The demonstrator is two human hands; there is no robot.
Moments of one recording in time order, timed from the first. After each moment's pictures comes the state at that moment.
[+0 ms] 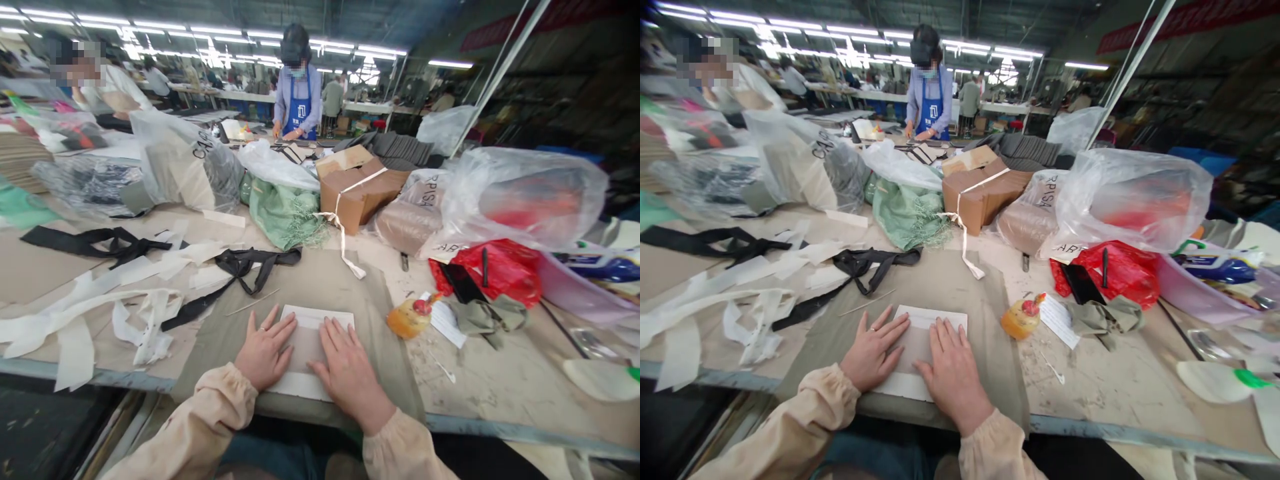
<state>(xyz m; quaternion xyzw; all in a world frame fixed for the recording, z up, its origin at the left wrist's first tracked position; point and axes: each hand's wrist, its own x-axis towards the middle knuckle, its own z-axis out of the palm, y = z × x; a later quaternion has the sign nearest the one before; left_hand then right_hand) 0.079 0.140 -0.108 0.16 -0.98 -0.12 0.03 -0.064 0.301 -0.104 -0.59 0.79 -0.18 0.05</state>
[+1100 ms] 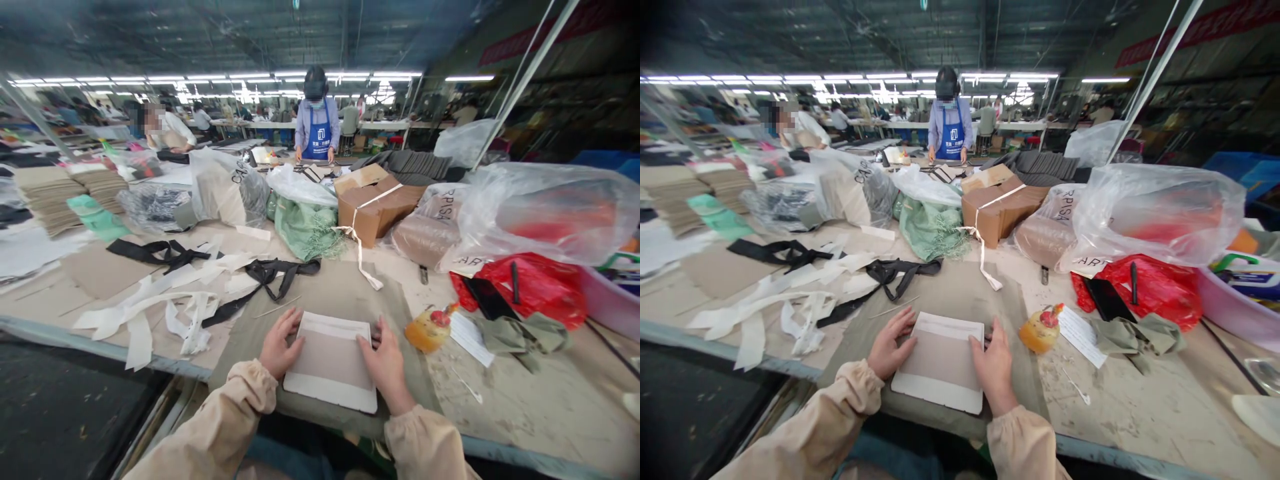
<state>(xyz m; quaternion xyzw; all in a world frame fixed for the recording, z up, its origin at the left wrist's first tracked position) 0.083 0.130 -0.123 0.30 -0.80 -0.46 0.22 -0.101 0.298 -0.149 -0.25 0.84 -0.46 0.13</state>
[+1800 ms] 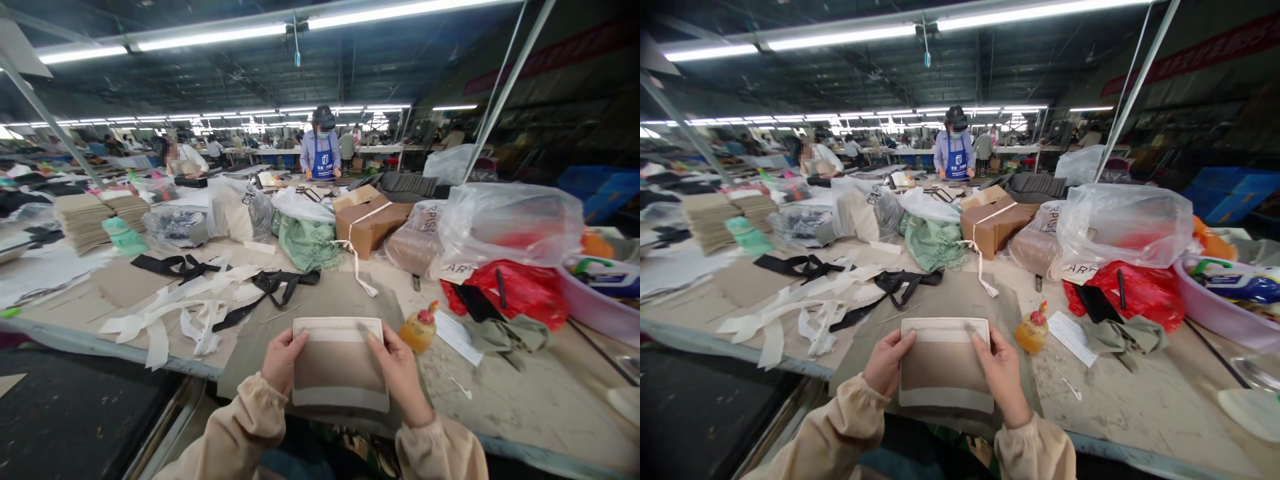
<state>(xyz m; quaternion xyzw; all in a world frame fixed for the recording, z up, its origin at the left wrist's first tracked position) 0.069 0.192 -0.051 0.36 -0.41 -0.78 0.30 -0.093 0.326 -0.072 -0.29 0.65 -0.67 0.22</state>
